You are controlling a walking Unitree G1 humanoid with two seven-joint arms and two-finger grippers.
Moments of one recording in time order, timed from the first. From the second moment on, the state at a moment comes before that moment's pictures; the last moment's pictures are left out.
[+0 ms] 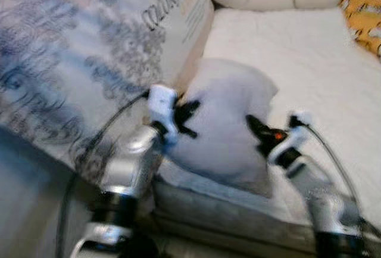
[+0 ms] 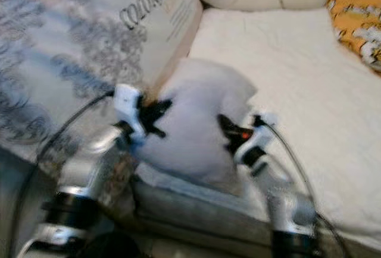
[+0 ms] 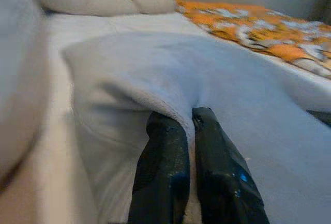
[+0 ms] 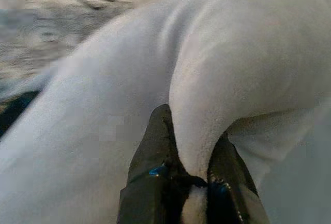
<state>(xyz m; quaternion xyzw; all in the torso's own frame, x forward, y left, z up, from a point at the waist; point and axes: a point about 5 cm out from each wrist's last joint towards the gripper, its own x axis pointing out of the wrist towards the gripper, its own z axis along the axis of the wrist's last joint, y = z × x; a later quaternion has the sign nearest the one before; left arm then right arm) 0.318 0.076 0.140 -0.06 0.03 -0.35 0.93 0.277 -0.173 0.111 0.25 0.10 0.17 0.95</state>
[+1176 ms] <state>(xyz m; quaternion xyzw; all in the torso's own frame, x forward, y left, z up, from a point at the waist) 0.339 0.089 0.133 0.04 0.04 -0.33 0.94 0.308 -0.161 0.101 0.23 0.12 0.19 0.95</state>
